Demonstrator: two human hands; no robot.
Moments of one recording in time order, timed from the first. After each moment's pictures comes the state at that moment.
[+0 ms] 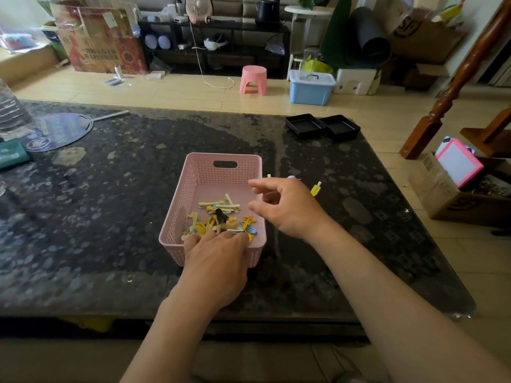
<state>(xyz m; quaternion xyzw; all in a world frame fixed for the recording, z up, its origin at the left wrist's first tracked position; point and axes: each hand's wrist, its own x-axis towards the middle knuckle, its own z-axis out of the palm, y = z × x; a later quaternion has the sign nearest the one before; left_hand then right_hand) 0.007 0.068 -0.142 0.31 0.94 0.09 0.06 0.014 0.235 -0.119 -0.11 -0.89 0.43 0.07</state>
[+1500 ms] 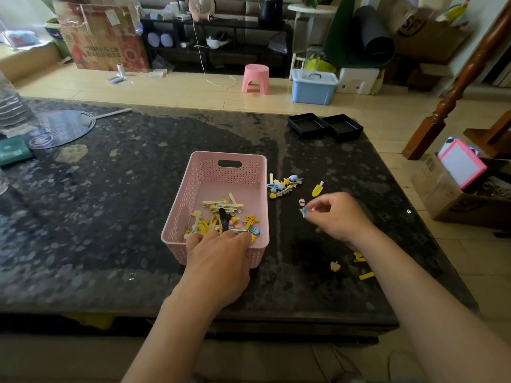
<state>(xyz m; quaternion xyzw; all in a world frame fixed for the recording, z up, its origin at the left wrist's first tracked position) 0.006 0.069 -0.145 0.31 0.94 0.10 0.06 0.041 0.305 -0.150 -0.28 -0.88 0.39 0.05</state>
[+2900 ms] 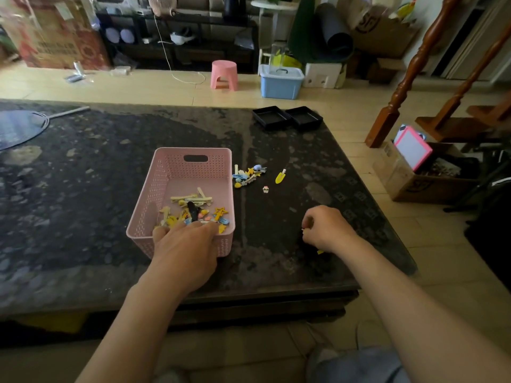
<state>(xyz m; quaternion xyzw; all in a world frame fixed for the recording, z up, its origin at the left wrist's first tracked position) 0.020 0.076 -0.139 0.32 0.94 0.06 0.08 0.102 0.327 -0.171 -0.37 -0.91 0.19 -0.08</state>
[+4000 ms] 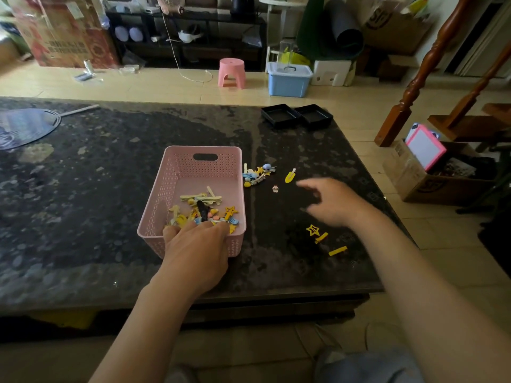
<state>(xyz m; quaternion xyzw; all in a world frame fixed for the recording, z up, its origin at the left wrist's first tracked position) 0.019 0.074 -0.144 0.33 0.94 0.08 0.06 0.078 0.330 -0.125 -0.24 -0.93 0.26 -0.04</state>
